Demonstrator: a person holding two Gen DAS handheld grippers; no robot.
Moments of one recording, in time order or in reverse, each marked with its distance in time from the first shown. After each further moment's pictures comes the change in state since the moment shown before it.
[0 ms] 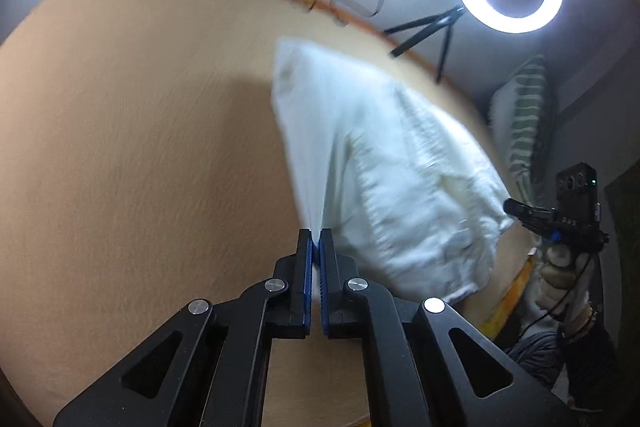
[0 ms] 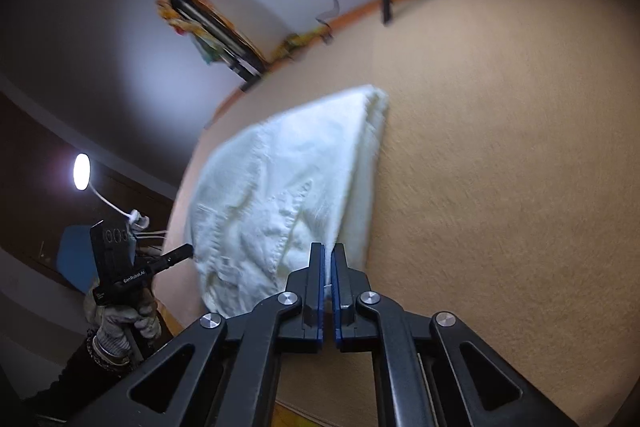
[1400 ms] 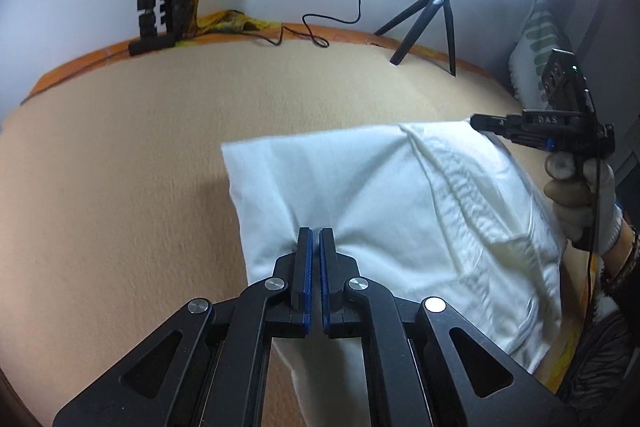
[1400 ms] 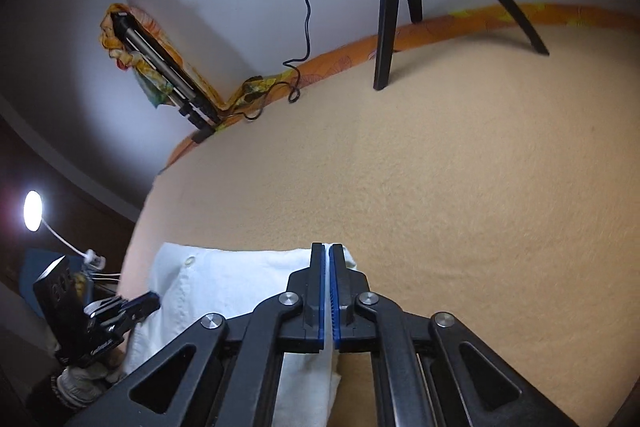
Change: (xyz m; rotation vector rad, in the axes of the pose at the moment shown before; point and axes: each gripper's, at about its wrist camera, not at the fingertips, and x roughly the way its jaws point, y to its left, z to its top) left arm 0.055 -0.038 0.063 0.306 -0.102 0.141; right arm 0.094 -0.017 0.115 -0.073 -0.118 -0.083
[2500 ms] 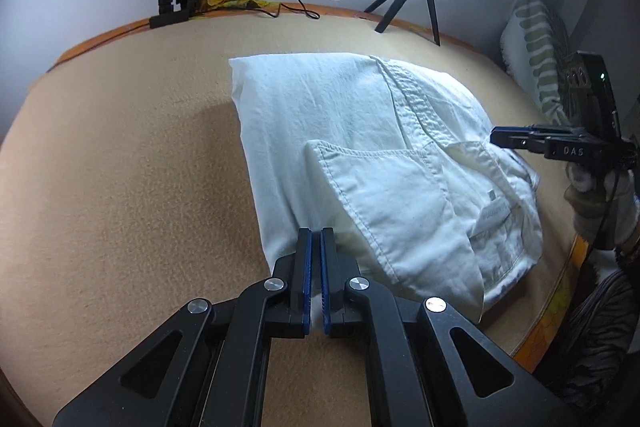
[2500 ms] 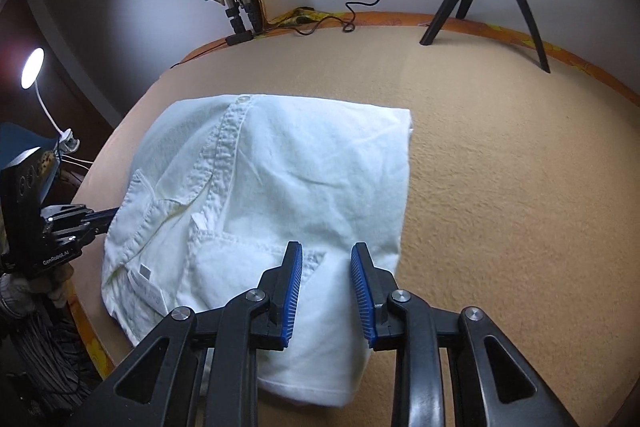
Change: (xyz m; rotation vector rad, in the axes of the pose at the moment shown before) left arm -0.047 -0.024 -0.051 0.032 0.066 0.059; right arm -0.045 0.060 -0.079 -0.303 0.118 -0.153
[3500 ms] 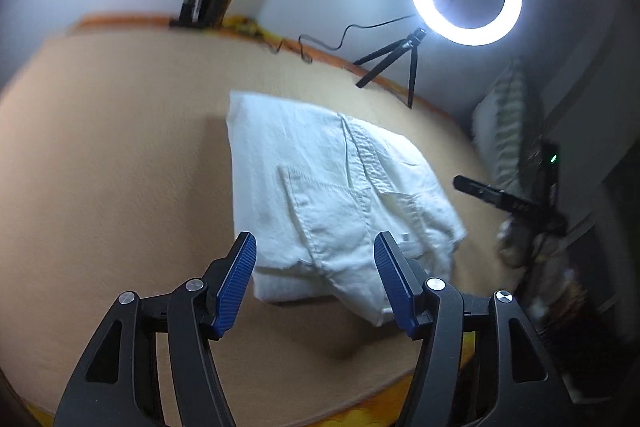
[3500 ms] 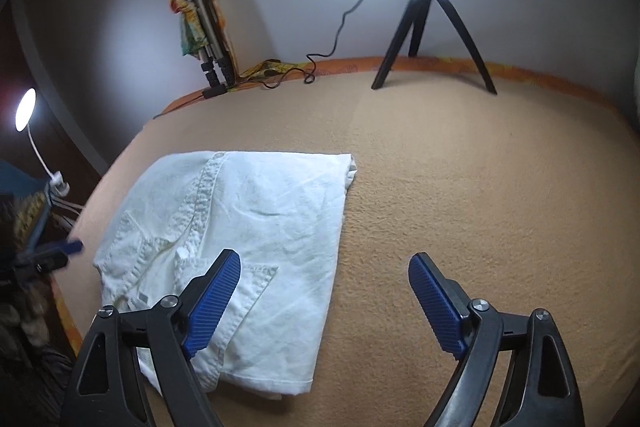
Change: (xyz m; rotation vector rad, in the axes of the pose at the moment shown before) left arm -0.046 0.017 -0.007 -0.303 -0.105 -0.228; right arm -0.038 -0.030 -0.002 0.110 -0.151 -0.019
